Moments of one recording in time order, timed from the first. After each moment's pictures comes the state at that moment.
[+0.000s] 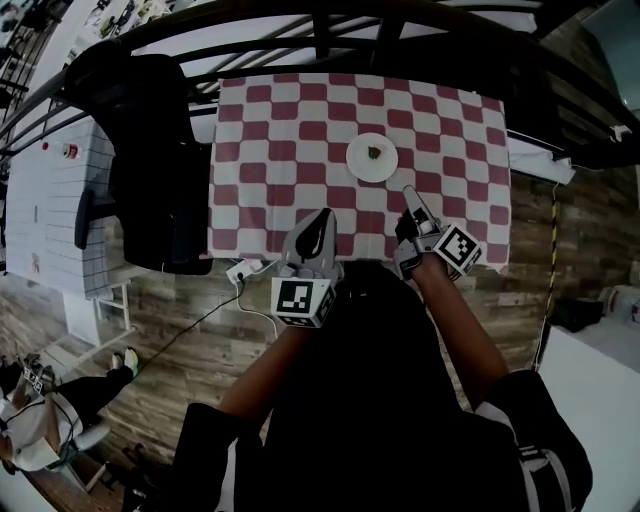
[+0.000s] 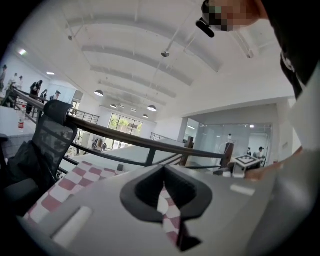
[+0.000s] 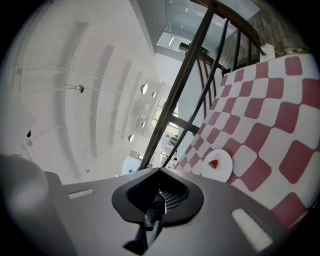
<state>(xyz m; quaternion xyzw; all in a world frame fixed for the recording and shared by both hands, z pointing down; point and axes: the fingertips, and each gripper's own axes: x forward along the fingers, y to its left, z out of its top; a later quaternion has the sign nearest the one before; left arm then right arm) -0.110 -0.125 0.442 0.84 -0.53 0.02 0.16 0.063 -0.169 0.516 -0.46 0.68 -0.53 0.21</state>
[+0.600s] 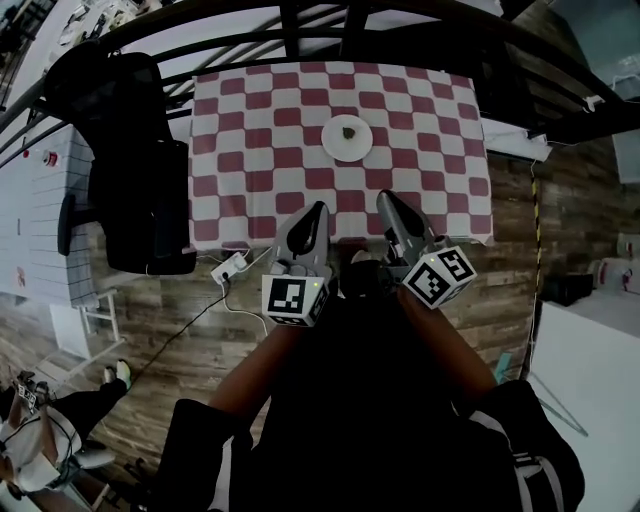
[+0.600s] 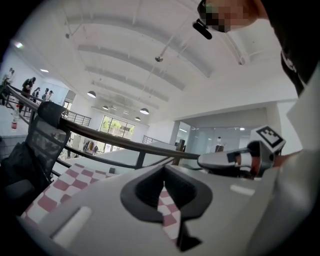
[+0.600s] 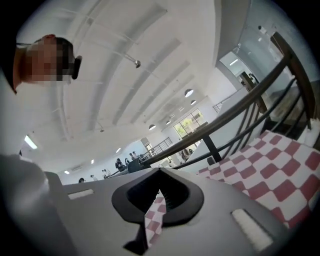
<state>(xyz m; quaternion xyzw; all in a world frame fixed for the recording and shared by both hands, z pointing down) -0.088 -0.075 0.417 0.86 -0.49 0.00 0.14 0.020 -0.082 0.405 -0.48 0.82 -0.28 0.09</state>
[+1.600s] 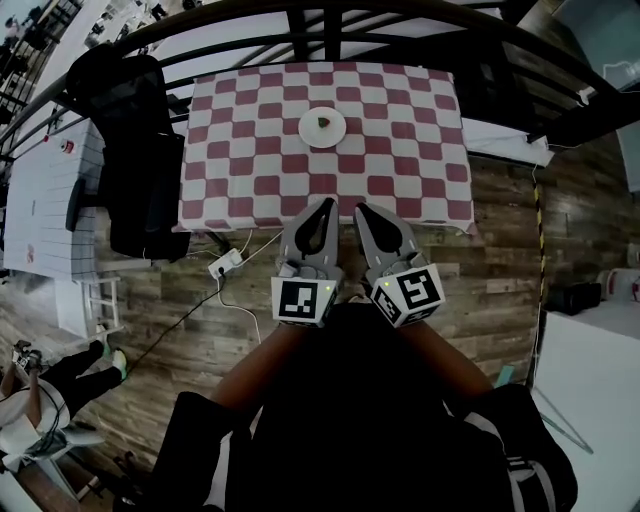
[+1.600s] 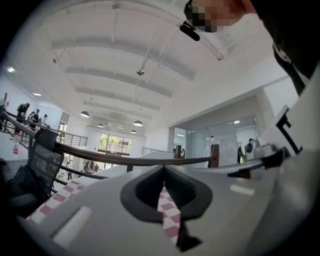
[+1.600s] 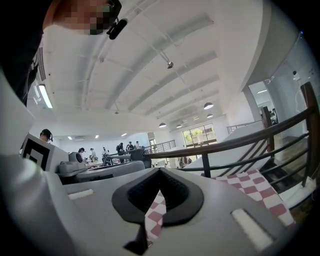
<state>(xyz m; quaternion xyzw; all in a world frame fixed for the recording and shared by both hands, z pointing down) 0.027 0.027 0.364 0.86 -0.50 -0.01 0.04 0.074 0.035 0.376 -0.49 0.86 -0.13 0.00</state>
